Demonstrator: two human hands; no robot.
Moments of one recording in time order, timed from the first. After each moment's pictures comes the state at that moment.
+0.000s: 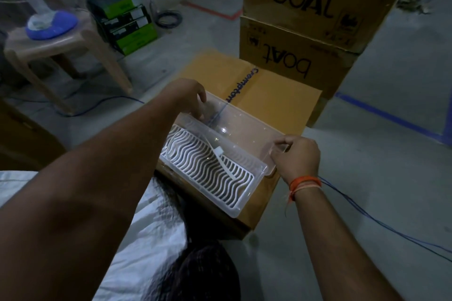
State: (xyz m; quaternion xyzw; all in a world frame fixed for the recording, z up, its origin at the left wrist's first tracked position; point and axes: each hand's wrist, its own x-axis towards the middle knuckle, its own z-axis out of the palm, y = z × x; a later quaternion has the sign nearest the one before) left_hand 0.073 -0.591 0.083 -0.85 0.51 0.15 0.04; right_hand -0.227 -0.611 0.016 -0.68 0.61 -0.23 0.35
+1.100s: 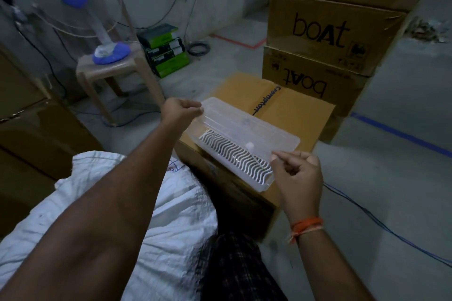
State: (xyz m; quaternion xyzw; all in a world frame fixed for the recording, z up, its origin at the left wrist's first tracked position) left_hand 0.072 -0.439 0.117 -0.83 0.27 0.17 -0.46; right_hand -0.242 -0.465 0.093 -0.63 0.47 -0.43 0.45
